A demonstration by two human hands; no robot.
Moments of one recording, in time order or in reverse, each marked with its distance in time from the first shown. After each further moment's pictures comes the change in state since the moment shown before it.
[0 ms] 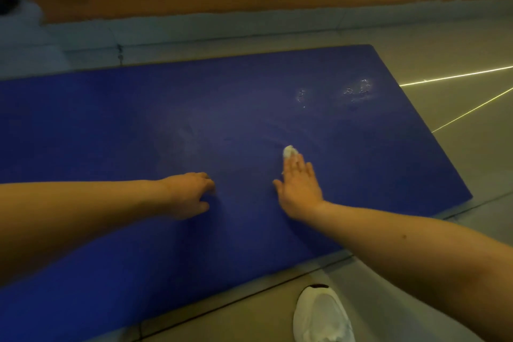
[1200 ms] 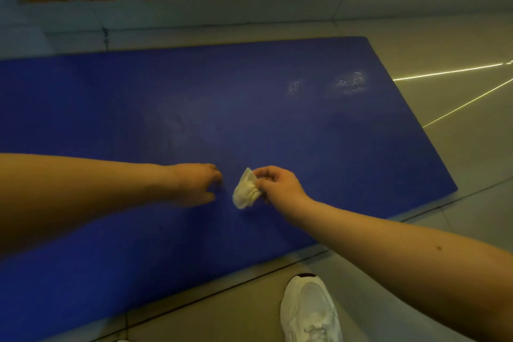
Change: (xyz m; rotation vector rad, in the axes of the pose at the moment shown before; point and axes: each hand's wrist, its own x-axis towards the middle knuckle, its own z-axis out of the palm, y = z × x) left_hand 0.014 0.035 -0.010 0.011 -0.041 0.046; right_hand -0.034 -0.033 -0.020 1.195 -0.078 0.176
